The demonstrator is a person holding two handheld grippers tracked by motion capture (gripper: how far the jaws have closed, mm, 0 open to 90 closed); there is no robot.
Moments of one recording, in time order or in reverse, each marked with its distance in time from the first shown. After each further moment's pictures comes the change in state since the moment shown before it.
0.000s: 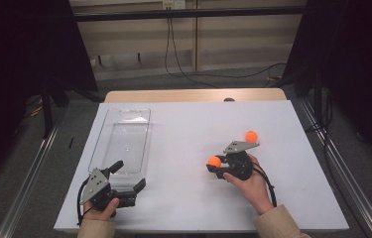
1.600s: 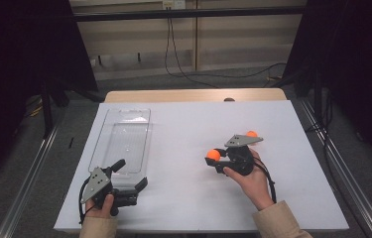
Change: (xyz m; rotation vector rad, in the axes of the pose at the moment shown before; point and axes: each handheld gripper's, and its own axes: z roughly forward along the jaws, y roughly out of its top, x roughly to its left) left arm -0.001 0.001 0.004 -0.022 -0.018 -0.018; right arm 0.003 0.020 -0.012 -0.070 0.004 0.006
